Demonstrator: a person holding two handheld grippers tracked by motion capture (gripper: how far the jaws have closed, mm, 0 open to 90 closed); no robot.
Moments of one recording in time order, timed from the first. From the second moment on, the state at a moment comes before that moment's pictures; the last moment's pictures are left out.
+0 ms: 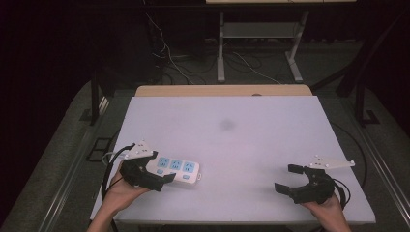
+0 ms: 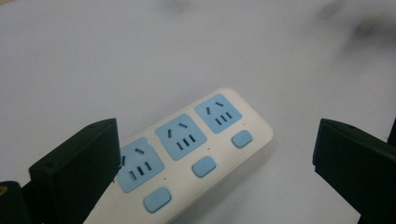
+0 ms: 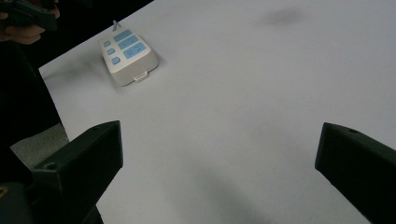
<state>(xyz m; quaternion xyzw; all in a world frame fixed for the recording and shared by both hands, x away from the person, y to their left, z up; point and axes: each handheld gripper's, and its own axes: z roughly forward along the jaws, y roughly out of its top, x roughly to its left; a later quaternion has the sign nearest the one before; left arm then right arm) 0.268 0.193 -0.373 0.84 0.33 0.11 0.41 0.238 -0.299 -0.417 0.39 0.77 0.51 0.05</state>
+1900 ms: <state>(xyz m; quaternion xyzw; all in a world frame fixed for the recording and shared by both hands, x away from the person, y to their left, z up) 0.297 0.222 -0.403 0.87 0.36 0.07 0.32 0.239 -0.297 -0.420 0.39 0.78 0.50 0.04</state>
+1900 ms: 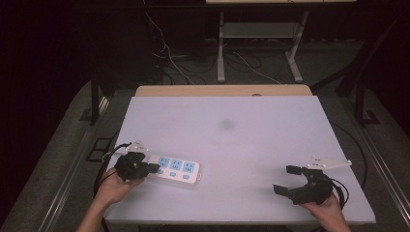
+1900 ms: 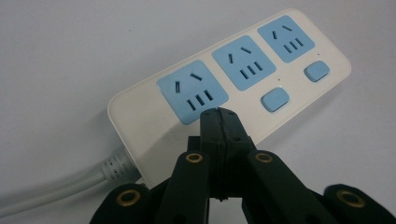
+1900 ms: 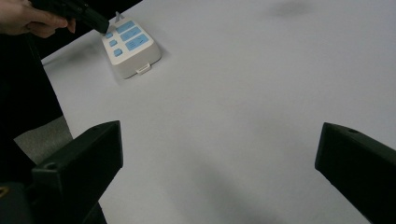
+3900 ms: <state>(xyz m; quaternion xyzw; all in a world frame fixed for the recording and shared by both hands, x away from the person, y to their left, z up) 0.304 0.227 -0.420 0.83 0.40 -0.01 0.38 0.237 -0.307 -0.417 0.38 0.77 0.51 0.04</state>
